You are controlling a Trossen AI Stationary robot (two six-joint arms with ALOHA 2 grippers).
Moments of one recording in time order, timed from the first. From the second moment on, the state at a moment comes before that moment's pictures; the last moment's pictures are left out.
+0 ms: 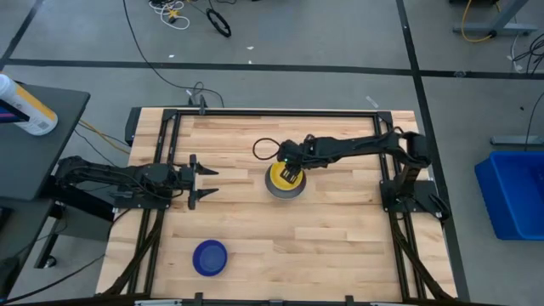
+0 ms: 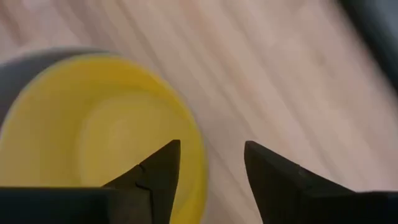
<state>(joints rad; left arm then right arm) -0.11 0.22 0.01 0.05 -0.22 -0.03 -0.13 1.83 1.32 -0.71 0.34 0.36</state>
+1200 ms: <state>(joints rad) -0.11 0.22 0.01 0.05 -0.22 -0.03 0.02 1.83 1.32 -0.49 0.59 0.40</state>
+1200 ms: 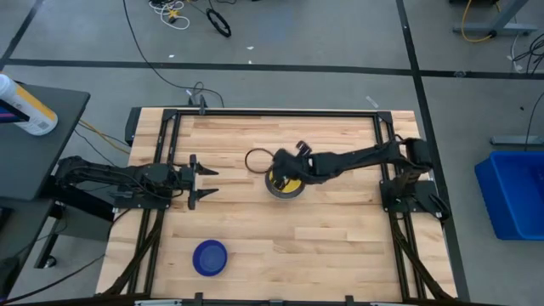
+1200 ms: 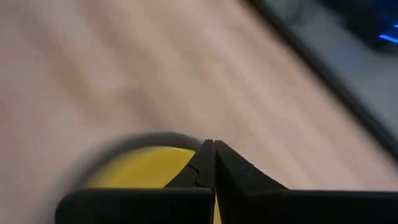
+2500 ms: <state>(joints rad) -0.67 0.95 0.28 0.10 -0.22 -0.57 0.78 1.64 0.80 -0.35 0.98 1.04</state>
